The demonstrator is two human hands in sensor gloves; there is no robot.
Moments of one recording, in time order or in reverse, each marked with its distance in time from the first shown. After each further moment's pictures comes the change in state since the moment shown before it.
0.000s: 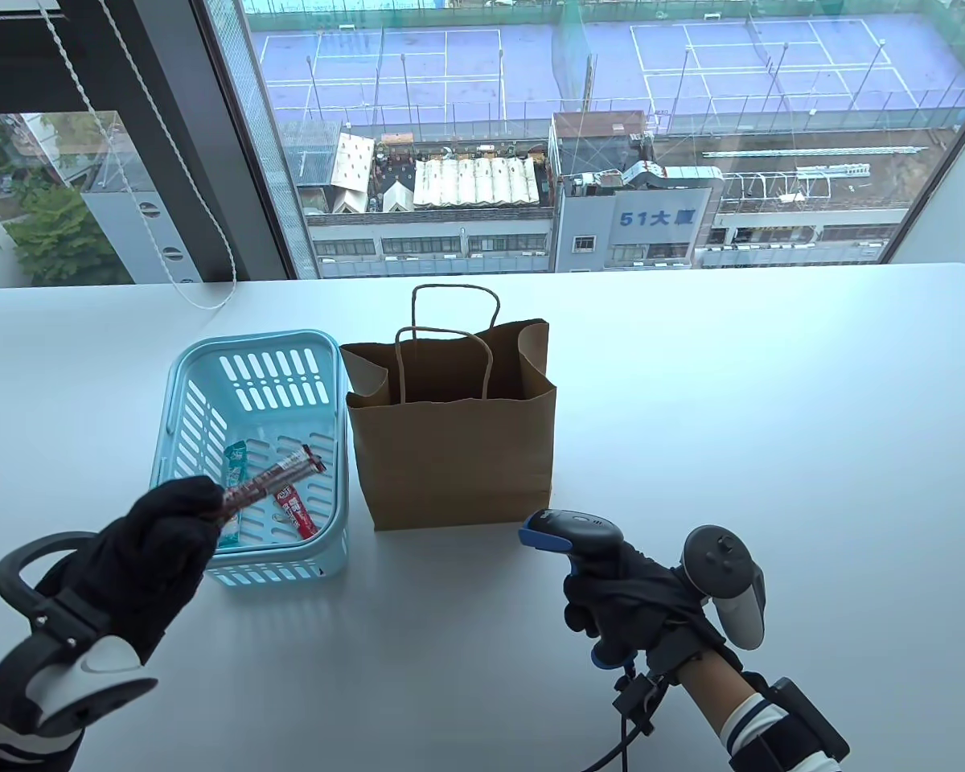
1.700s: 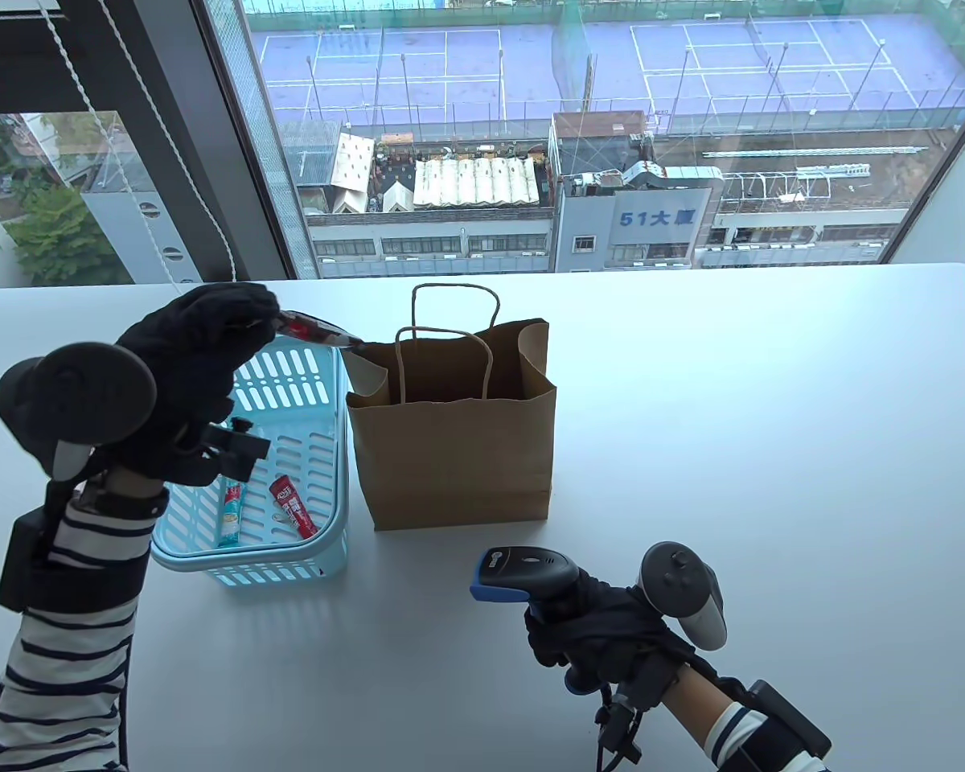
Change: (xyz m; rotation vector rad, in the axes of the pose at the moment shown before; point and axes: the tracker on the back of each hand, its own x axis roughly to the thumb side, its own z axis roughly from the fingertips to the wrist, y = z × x) left_hand -0.107 -0.088 -0.129 -0.223 0.620 0.573; right_hand 0.007 0.033 -0.003 0.199 -0.149 0.031
